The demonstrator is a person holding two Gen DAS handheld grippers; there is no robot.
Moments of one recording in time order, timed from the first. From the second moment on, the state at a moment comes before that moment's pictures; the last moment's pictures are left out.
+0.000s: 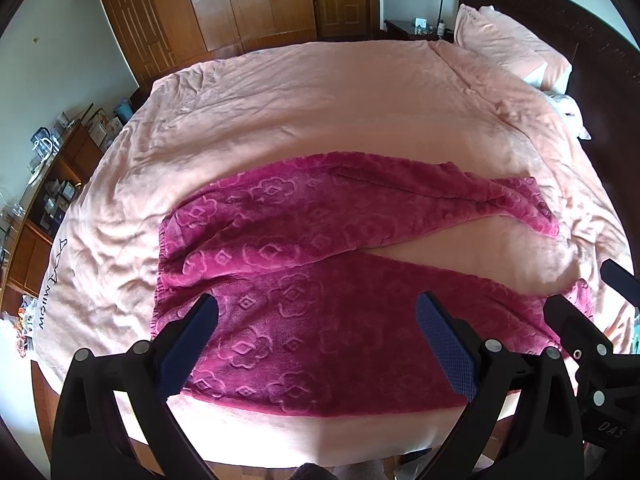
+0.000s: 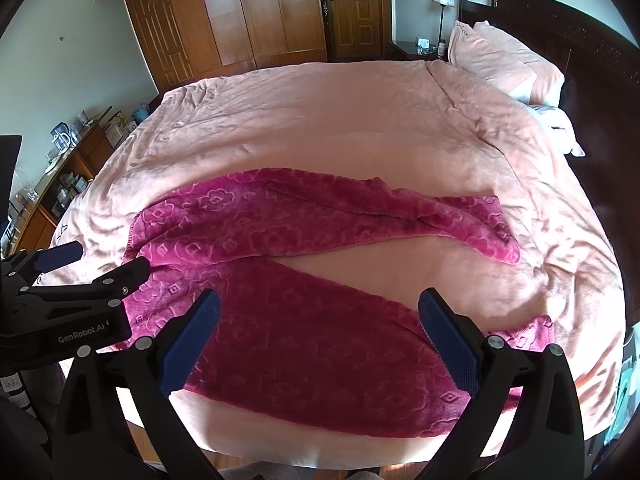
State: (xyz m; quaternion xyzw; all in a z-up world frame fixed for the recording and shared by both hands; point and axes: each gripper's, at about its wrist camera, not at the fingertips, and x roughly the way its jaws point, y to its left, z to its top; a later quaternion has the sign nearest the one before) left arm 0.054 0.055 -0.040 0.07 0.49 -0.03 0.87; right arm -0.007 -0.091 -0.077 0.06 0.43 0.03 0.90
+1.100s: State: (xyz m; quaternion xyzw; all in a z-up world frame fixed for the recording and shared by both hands) left arm 0.126 -0.037 -0.125 0.05 0.56 -0.05 0.82; right arm 0.027 -0.366 -0.182 0.12 0.51 -0.16 0.84
